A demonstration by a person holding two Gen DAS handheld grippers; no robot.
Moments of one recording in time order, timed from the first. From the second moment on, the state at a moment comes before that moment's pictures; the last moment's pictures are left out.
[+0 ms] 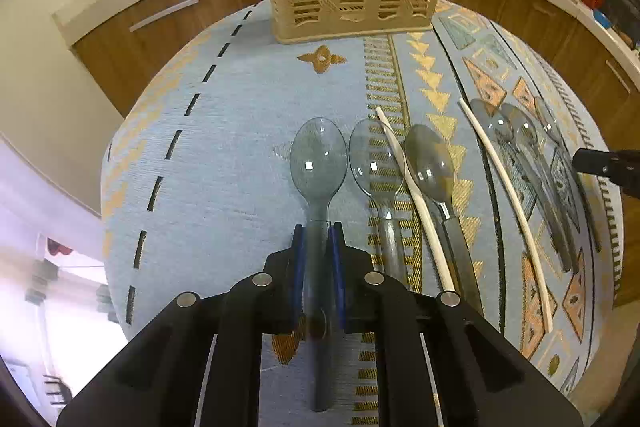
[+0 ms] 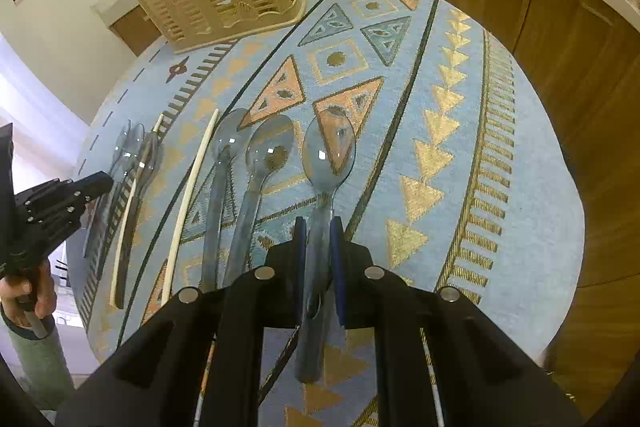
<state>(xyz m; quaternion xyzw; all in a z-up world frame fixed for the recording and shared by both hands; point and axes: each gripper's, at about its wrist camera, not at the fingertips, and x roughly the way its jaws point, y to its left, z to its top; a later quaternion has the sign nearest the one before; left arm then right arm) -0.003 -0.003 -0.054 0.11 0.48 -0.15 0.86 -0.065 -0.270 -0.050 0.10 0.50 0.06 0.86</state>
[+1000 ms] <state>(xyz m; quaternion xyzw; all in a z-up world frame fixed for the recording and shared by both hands) 0.125 -0.015 0.133 -0.11 0.19 -0.24 0.94 0.049 -0.241 0.134 0.08 0.17 0.12 0.97</state>
